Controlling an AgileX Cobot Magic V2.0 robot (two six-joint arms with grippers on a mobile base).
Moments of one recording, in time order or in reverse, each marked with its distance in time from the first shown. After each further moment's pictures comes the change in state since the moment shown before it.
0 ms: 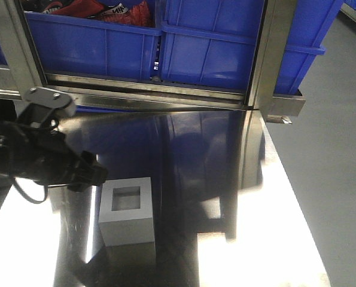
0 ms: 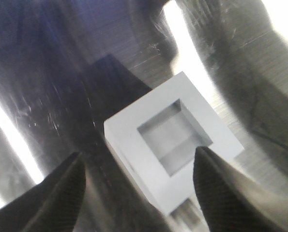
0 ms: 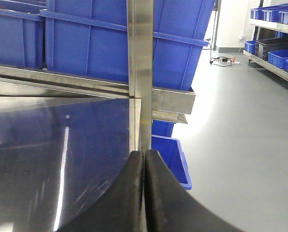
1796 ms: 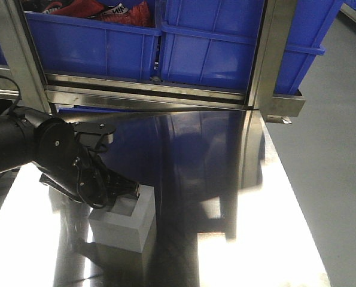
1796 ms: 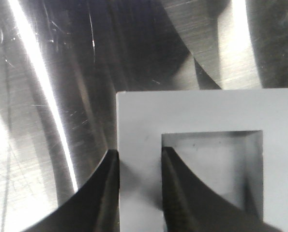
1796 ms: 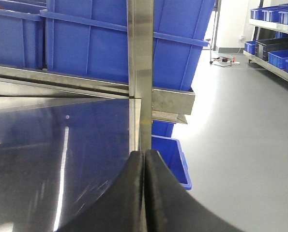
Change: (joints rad) left arm -0.109 0.292 -0.100 0.262 0.077 -0.505; right arm 0.000 0.000 0.000 0.000 0.000 0.000
